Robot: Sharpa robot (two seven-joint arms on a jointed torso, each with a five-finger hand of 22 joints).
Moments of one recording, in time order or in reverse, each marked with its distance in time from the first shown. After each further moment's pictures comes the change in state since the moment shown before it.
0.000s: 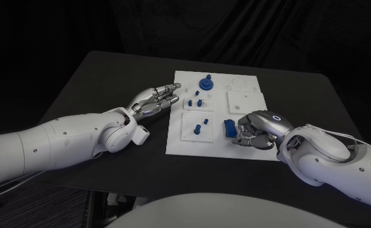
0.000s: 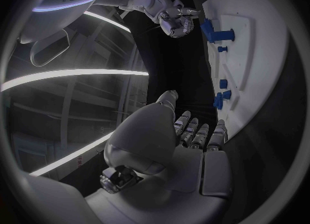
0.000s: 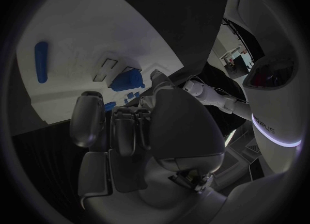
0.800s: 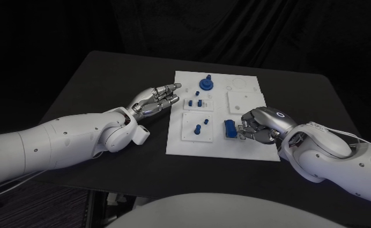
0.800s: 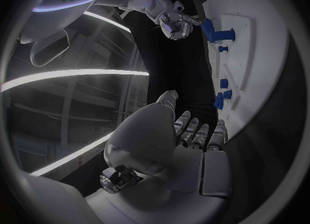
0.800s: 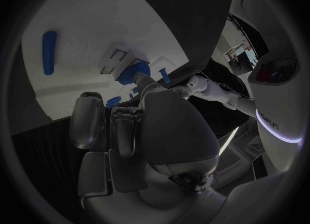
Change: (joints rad) left arm 0.000 0.001 0.000 -0.002 0.000 0.000 0.001; left_hand 0.000 0.000 0.000 0.000 0.000 0.000 0.000 0.000 0.001 0.003 0.003 0.004 0.001 0.000 0.000 0.000 0.000 0.000 0.000 0.000 0.000 0.000; right arm 0.008 0.010 0.001 -0.034 0.039 -0.028 0.004; right_hand 0.141 0.058 0.142 -0.116 0.000 0.038 0.002 -0.015 0.018 -0.002 0.002 0.009 0.001 0.000 0.000 0.000 0.000 -0.009 0.004 -0.004 0.015 0.000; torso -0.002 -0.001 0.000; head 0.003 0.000
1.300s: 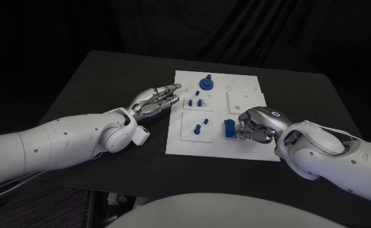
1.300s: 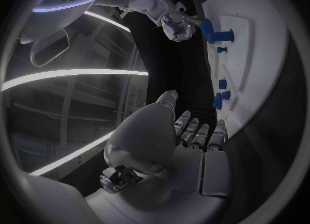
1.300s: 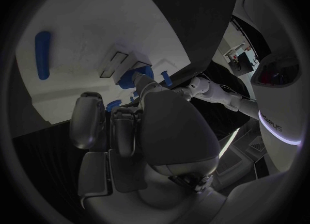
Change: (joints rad) left arm -0.003 0.002 0.000 -0.001 0.000 0.001 0.000; left_hand 0.000 0.000 0.000 0.000 0.000 0.002 0.002 0.000 0.000 0.000 0.000 0.004 0.000 0.000 0.000 0.000 0.000 0.000 0.000 0.000 0.000 -0.001; right arm -0.002 0.037 0.000 -0.032 0.003 0.018 -0.010; right_hand 0.002 -0.013 0.018 -0.002 0.000 0.004 0.004 0.000 0.004 0.000 0.000 0.000 -0.001 0.000 0.000 0.000 0.000 0.000 0.000 0.000 0.000 0.000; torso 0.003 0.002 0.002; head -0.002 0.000
